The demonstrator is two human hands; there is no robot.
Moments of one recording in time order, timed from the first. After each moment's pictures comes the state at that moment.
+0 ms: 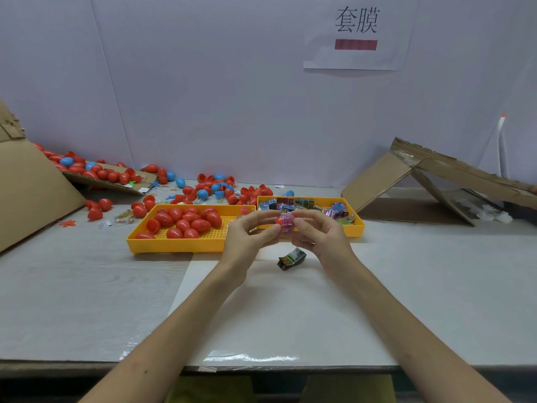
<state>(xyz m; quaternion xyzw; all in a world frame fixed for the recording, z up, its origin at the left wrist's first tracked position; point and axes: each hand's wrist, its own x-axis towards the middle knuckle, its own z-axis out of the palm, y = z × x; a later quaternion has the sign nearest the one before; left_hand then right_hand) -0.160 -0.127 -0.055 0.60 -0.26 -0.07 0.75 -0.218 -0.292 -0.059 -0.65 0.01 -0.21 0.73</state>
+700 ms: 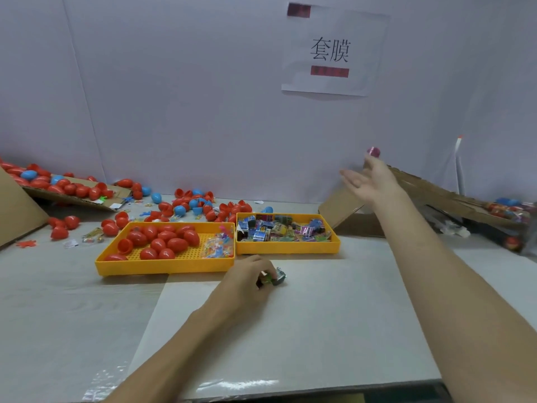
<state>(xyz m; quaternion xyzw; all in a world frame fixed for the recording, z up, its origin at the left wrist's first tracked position) -0.168 -0.136 -0.082 0.83 -0.44 0.06 0.34 -0.198 -0.418 0.084 -0.43 0.18 -0.31 0.83</state>
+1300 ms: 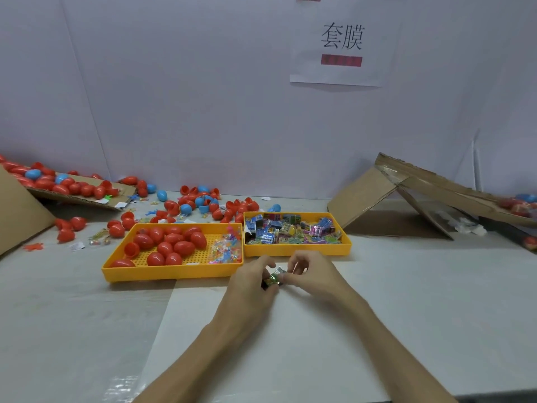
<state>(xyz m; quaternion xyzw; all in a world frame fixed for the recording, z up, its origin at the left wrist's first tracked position) -0.169 -0.138 -0.084 0.83 -0.36 0.07 0.43 -0.219 -0.309 -0.059 -0.90 0.11 -0.09 0.40</state>
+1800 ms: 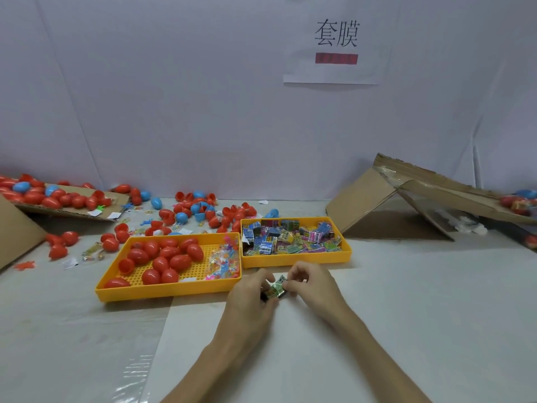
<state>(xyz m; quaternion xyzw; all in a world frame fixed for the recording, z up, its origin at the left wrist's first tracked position) -0.169 -0.140 -0.083 0.83 -0.35 0.06 0.43 -0.217 -0.302 -0.067 -0.88 0.17 -0.13 0.42</state>
